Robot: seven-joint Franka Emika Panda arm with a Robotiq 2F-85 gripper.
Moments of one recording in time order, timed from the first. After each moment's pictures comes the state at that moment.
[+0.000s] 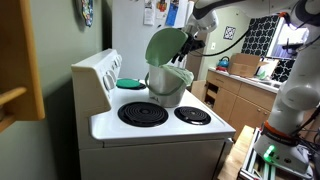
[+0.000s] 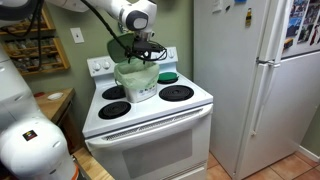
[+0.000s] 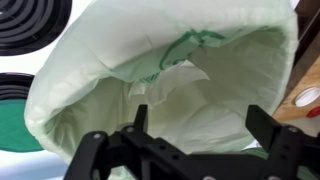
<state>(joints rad) 0.07 -0.08 0.04 -1.94 0.52 1.91 -1.09</state>
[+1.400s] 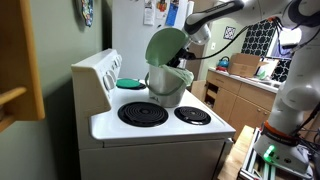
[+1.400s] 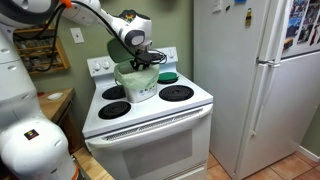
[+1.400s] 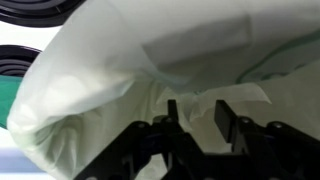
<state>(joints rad) 0.09 0.00 0.11 -2.03 0.50 2.22 -1.23</state>
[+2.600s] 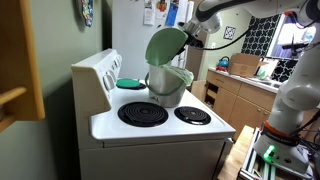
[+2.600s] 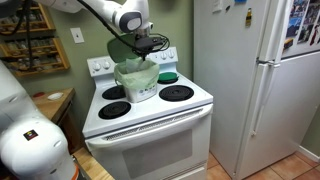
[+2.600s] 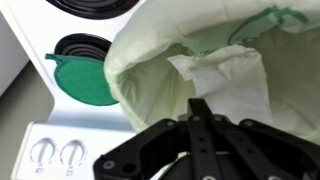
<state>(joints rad) 0.08 -0.16 0.06 -2.04 0.45 2.24 -1.14</state>
